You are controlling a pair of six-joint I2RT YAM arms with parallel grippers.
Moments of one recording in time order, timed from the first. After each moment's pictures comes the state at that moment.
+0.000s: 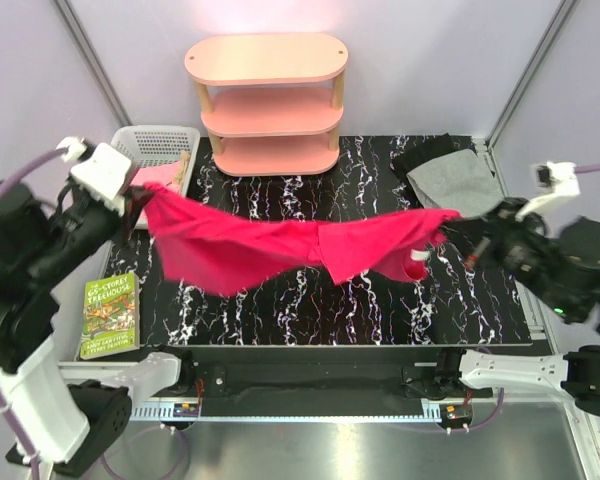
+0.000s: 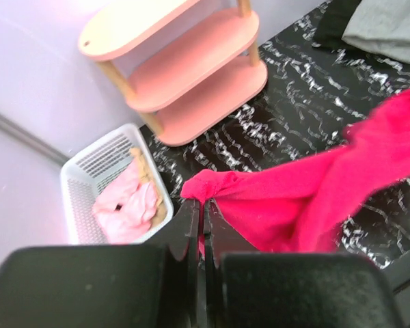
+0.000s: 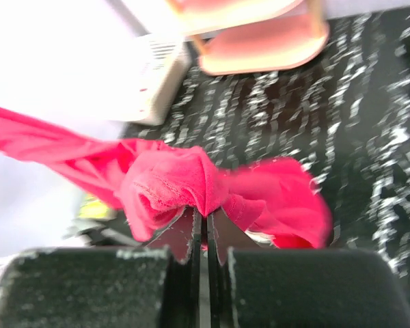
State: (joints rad) left arm -0.19 1.09 2.19 -1.33 0.27 0.36; right arm 1.18 0.92 1.84 -1.19 0.69 0.65
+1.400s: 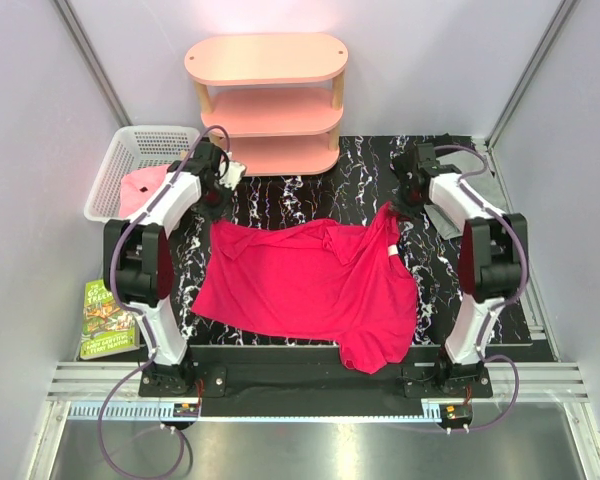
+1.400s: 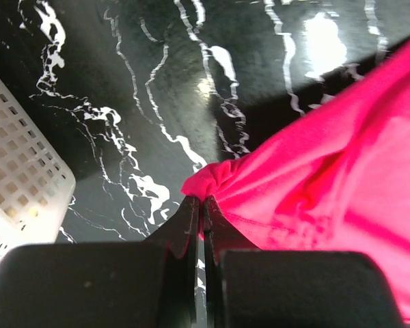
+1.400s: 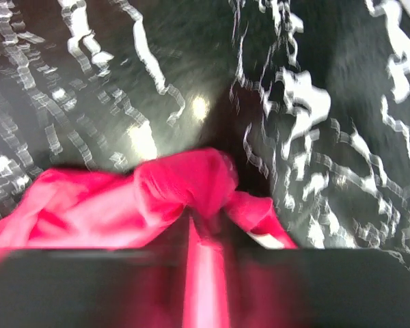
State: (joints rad) left arm -0.16 1.84 1.50 -0.83 0.01 0.33; right arm 0.13 1.85 1.43 -0.66 -0.05 0.60
